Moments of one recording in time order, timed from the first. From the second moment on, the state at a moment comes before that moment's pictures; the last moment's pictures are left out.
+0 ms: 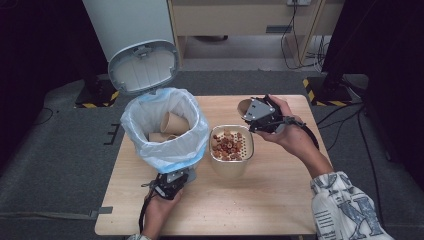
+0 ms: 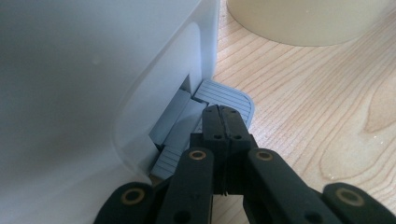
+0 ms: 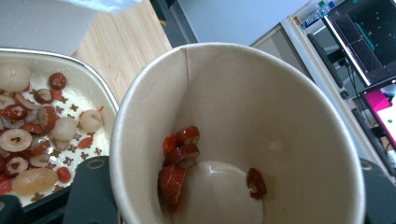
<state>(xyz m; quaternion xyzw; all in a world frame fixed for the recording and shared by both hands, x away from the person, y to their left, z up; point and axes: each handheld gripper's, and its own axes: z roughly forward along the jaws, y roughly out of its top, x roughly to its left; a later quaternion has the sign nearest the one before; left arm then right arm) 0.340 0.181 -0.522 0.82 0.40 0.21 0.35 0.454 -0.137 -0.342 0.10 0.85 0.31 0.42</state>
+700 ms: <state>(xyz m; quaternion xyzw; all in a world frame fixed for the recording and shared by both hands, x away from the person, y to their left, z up) 0.340 0.181 -0.522 0.82 0.40 0.21 0.35 0.457 -0.190 -0.347 0.19 0.83 0.39 0.36</state>
